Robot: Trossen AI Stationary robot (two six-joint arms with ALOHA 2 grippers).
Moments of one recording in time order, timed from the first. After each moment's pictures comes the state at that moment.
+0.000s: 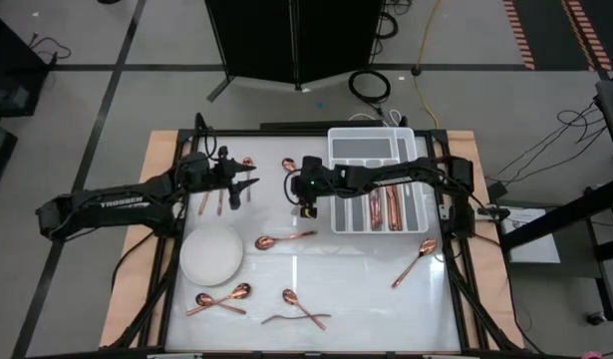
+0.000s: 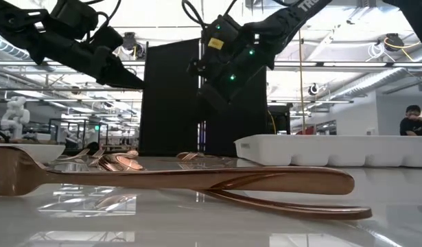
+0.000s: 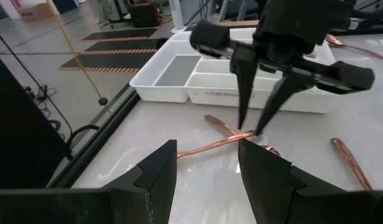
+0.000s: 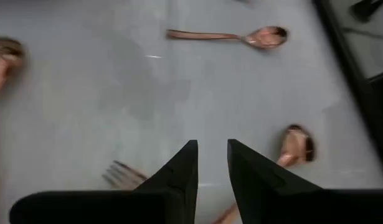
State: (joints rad) left arm 0.46 0.82 0.34 0.17 0.13 0.22; right arm -0.17 1.97 1.30 -0.05 0.11 -0.25
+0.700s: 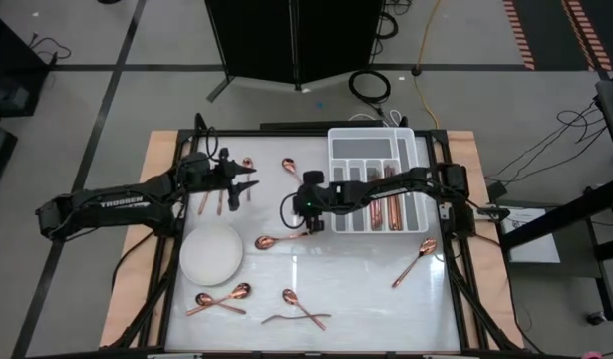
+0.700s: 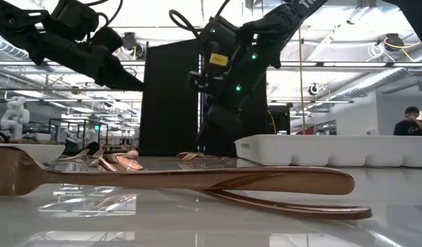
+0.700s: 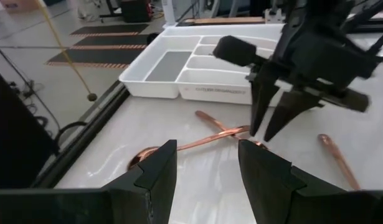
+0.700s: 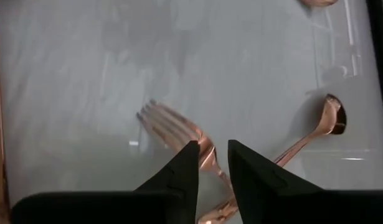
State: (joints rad) left arm 0.46 0.82 0.34 0.15 0.17 0.20; right arm -0.07 2.01 1.30 -0.18 0.27 -0.32
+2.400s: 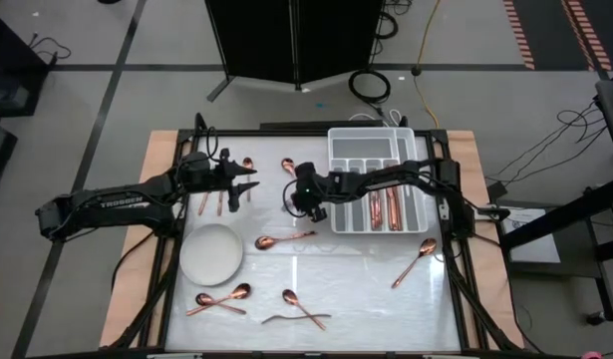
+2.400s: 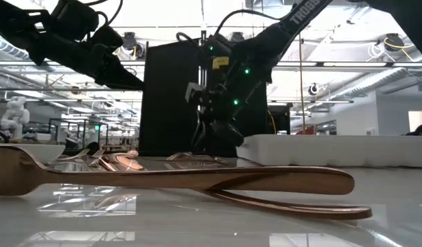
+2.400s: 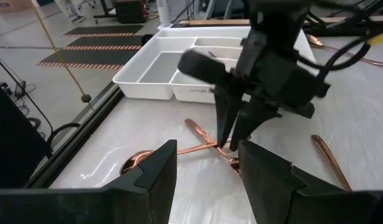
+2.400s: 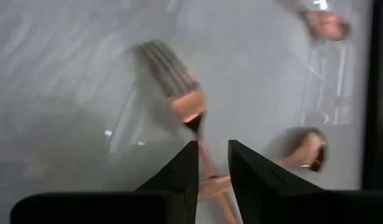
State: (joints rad) left arm 0.46 0.82 0.34 0.15 0.19 0.19; right arm -0.17 2.07 1.31 -0.09 0.17 -0.68
